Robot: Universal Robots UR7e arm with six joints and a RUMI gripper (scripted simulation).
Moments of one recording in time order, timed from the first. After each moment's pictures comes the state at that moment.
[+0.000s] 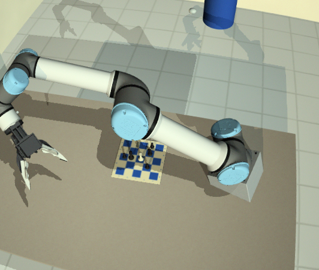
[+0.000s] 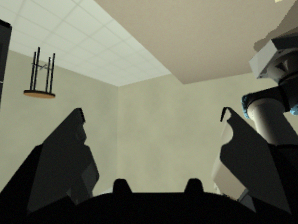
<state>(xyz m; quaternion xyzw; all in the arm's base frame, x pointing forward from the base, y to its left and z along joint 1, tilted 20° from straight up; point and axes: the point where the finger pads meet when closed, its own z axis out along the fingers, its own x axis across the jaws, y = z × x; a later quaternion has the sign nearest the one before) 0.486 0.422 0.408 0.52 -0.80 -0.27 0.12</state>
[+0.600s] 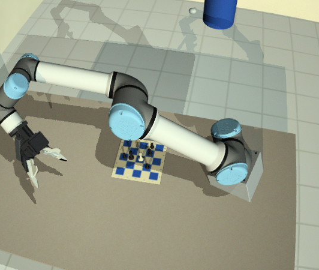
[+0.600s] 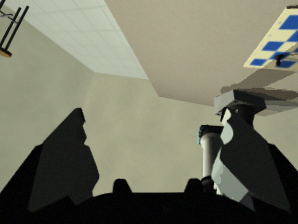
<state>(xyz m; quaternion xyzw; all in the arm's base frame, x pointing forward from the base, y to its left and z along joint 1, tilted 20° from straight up) 0.511 0.392 0.374 0.67 -0.68 -0.27 0.09</state>
